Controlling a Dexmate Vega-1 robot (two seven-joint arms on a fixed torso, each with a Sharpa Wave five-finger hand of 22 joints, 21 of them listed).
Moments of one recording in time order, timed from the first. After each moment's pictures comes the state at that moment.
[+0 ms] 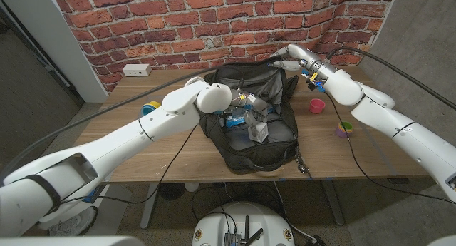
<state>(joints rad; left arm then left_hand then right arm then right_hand) 0.47 0.67 0.88 -2.07 0.70 0.18 -0.75 0.97 -0.05 0.38 -0.17 0.19 0.83 -0.08 0.27 0.19 0.86 -0.20 0.21 0.18 0.81 -0.09 0.19 0.17 0.64 -0.06 0.22 0.17 -0.66 -0.82 -0.47 -1.68 -0.23 0.26 -0.04 0.72 0.17 0.57 -0.15 0.19 0.96 -0.08 0.21 0.21 1.07 -0.13 0.23 0.28 0.92 -0.13 0.40 0.43 0.76 -0.08 0.51 0.20</state>
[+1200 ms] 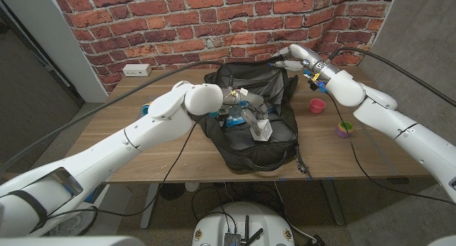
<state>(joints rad) 0.58 0.74 0.76 -2.25 0.54 0.38 -0.71 0.97 -0.05 0.38 -0.17 0.19 0.82 -0.08 0.25 0.18 0.86 -0.20 0.19 0.17 0.81 -0.10 0.18 0.16 0.65 -0.06 0.22 0.17 -0.68 -0.83 -0.45 -1.68 -0.23 0.27 -0.06 0.71 0.17 0.57 -0.15 0.19 0.96 -0.08 0.22 0.21 1.07 -0.13 0.23 0.29 0.92 -0.13 0.39 0.44 0.75 -0.08 0.52 0.20</state>
